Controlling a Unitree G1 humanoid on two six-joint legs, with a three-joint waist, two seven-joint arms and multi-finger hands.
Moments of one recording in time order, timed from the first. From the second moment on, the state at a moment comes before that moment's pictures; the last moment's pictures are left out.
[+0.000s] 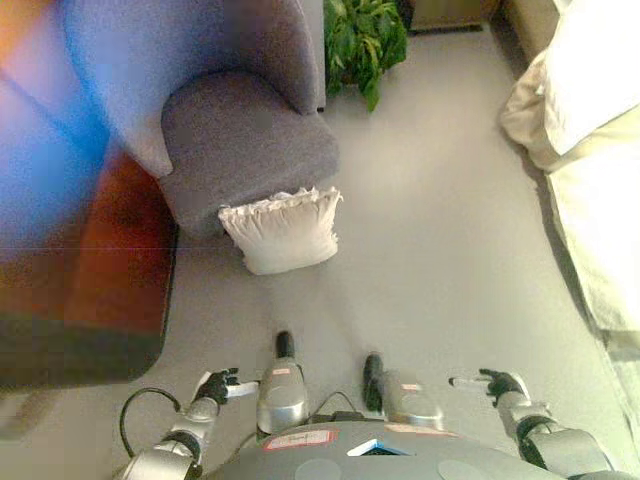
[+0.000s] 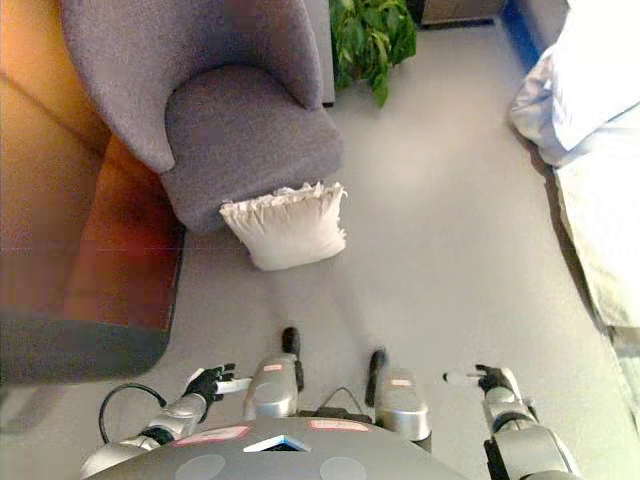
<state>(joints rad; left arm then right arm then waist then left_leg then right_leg) 0.00 0.32 -0.20 1.27 -0.09 -0.08 0.05 -0.07 -0.35 0.15 1.36 0.07 0.03 -0.09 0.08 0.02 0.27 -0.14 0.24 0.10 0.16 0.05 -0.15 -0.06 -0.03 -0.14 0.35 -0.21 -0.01</state>
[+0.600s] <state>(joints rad) -0.05 0.43 -0.21 1.22 -0.07 -0.10 0.05 -0.09 -0.28 0.12 1.30 -0.01 -0.02 -0.07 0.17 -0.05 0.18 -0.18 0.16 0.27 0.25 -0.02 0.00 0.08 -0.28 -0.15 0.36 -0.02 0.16</state>
